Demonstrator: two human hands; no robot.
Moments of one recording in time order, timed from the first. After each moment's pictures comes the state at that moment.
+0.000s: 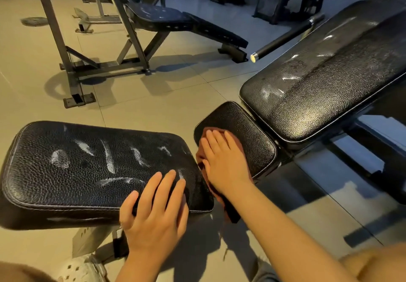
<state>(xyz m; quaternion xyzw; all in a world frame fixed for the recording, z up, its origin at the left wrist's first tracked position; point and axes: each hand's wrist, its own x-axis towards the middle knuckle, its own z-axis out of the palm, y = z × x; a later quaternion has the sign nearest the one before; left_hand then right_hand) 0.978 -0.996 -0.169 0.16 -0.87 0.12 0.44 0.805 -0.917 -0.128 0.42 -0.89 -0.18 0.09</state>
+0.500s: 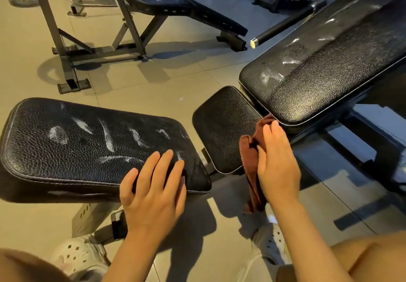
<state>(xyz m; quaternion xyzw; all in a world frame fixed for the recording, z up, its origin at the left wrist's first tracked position) 0.984 -0.995 -0.169 0.17 -0.88 0.11 0.42 0.813 -0.815 -0.139 0.25 -0.90 0.26 0.22</state>
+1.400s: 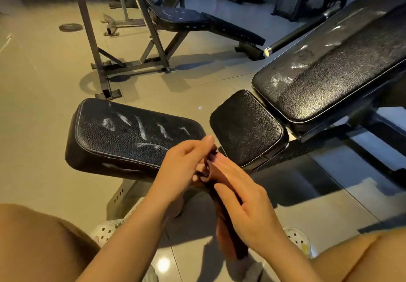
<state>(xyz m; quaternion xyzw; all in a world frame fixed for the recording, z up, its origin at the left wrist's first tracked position) 0.995 -0.974 -0.054 0.23 -0.65 -0.71 0.13 0.950 -0.831 -0.090 0.42 -0.75 0.51 -0.05</state>
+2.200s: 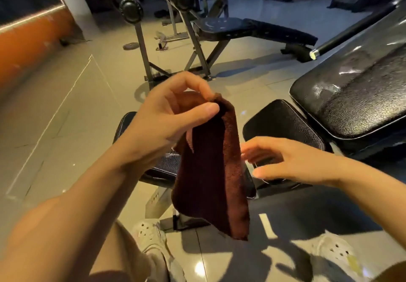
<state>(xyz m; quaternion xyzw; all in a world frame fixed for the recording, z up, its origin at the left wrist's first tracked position) 1.001 -1.012 0.052 0.00 -0.73 -0.64 0.24 0.821 -0.851 -0.028 0.53 -0.68 0.34 -0.38</state>
